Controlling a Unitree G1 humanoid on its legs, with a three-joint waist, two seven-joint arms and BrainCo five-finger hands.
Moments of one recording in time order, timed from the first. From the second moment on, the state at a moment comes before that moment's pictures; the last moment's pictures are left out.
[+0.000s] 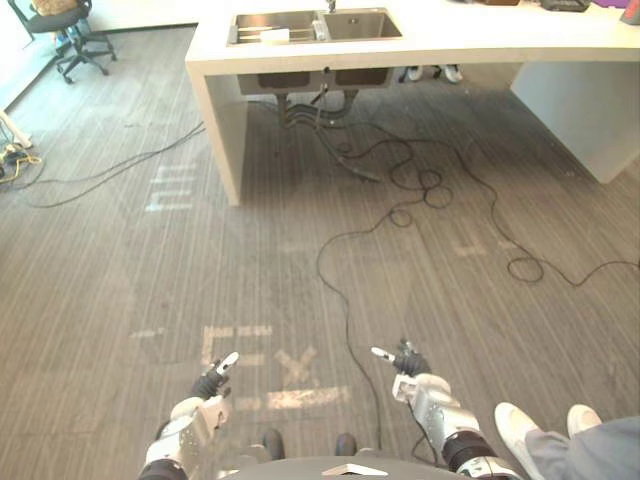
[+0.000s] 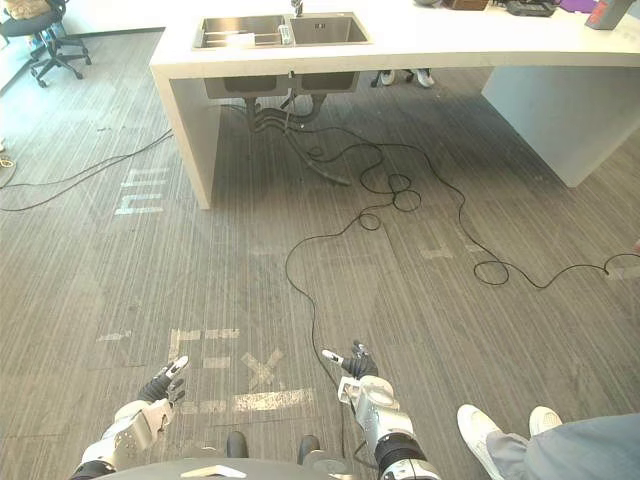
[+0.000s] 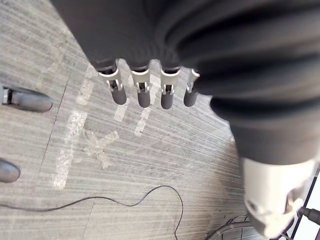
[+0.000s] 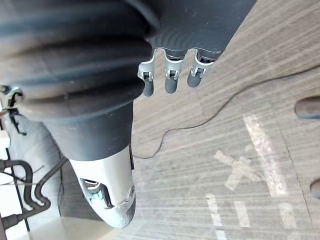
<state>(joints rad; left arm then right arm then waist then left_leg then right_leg) 0.04 0.14 -0.05 0.76 -0.52 0.08 0.04 -0.08 -0.17 0.01 0.71 0.22 0.13 -0.07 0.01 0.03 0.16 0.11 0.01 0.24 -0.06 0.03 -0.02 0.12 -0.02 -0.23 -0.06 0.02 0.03</state>
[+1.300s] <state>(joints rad) 0.17 0.12 0.00 0.85 -0.36 0.08 0.15 0.05 -0.11 0.00 0.88 0.29 0.05 0.06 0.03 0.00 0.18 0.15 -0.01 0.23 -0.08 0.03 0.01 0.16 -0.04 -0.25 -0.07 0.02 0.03</state>
